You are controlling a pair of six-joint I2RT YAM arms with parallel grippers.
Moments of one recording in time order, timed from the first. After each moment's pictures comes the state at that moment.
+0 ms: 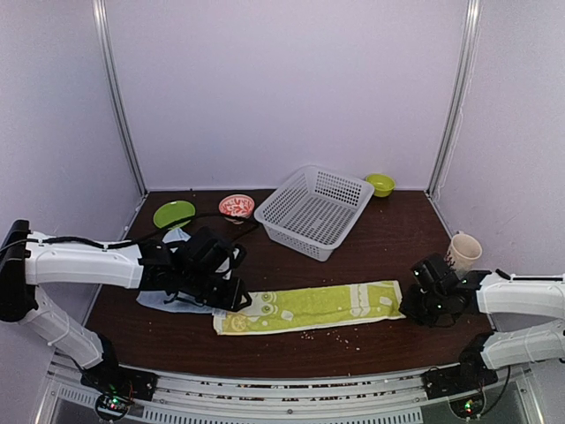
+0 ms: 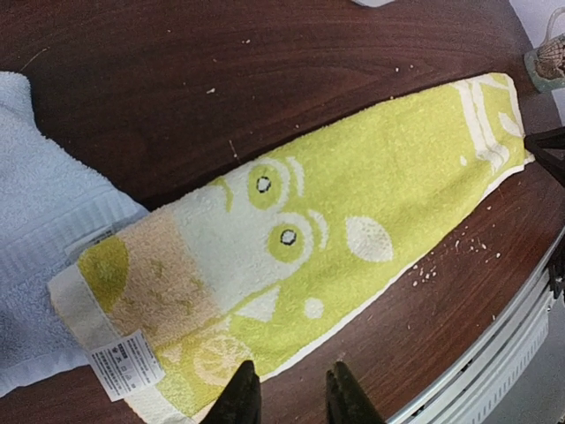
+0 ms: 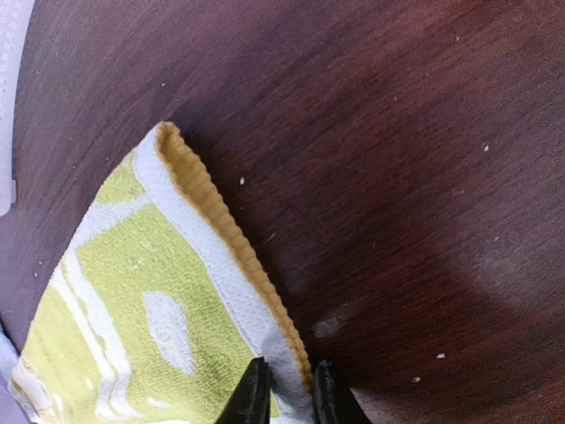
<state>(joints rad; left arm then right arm) -0.99 1.42 0.87 -0.39 0.01 -0.67 0.57 1.09 0.38 -0.38 0.12 1.17</state>
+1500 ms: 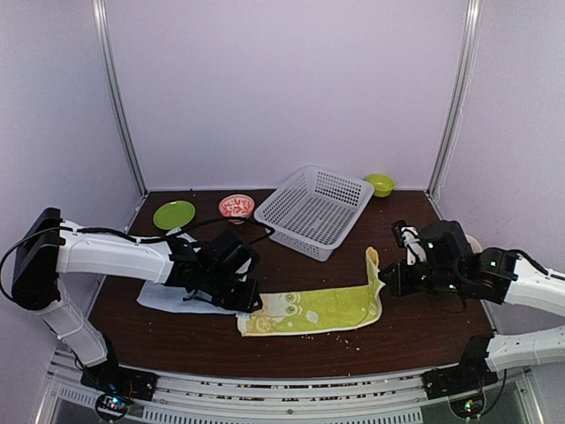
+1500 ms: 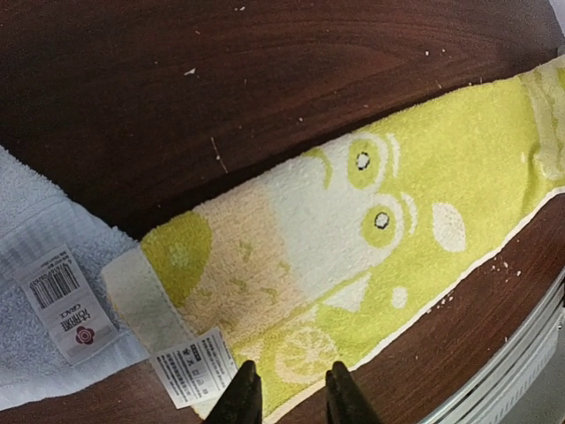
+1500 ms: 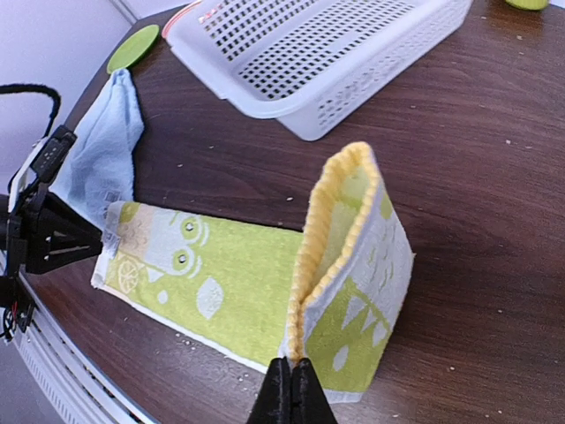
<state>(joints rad) -0.99 1.61 0.97 -0.39 0.05 -0.71 0.82 0.88 0.67 -0.48 0.13 0.55</state>
